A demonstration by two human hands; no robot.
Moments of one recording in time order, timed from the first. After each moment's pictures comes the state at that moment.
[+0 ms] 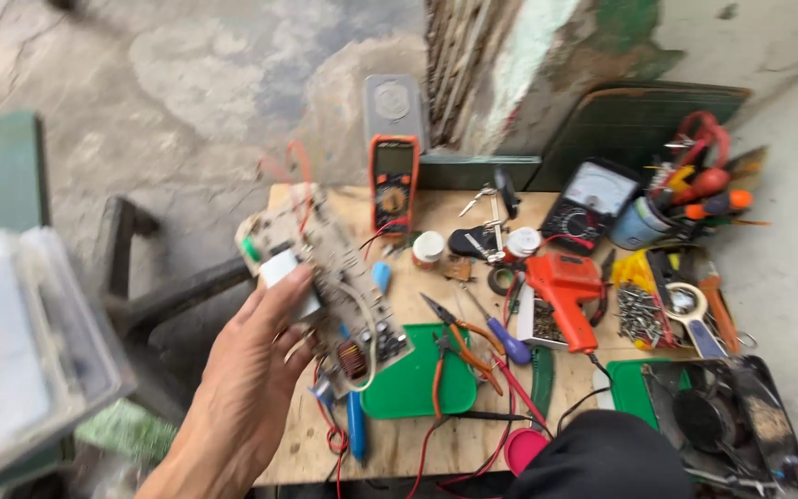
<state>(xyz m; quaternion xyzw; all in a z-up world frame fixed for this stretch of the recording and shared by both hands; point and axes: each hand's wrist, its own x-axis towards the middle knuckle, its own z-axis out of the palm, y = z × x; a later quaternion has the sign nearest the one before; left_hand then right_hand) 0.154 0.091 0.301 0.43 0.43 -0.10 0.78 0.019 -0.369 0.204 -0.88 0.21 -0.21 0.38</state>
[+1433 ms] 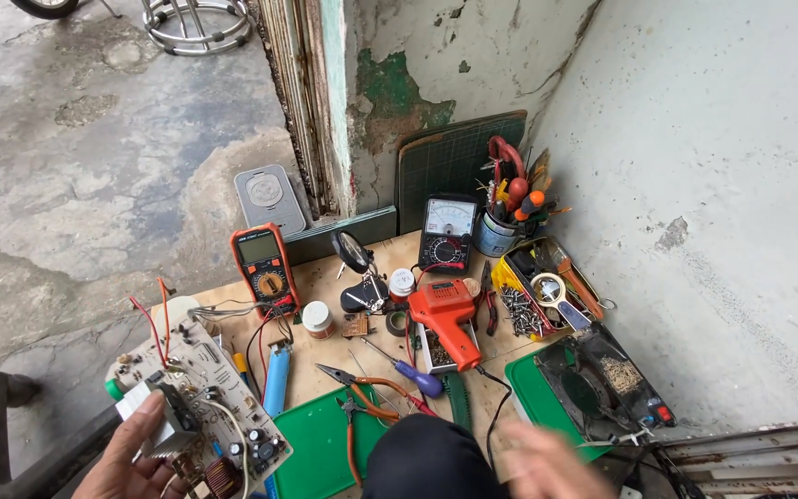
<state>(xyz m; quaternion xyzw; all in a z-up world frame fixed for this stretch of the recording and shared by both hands) 0.181 0.104 0.179 0.51 0.47 -0.12 0.71 -0.002 -0.305 0.151 -0.94 0.03 -0.22 0.27</state>
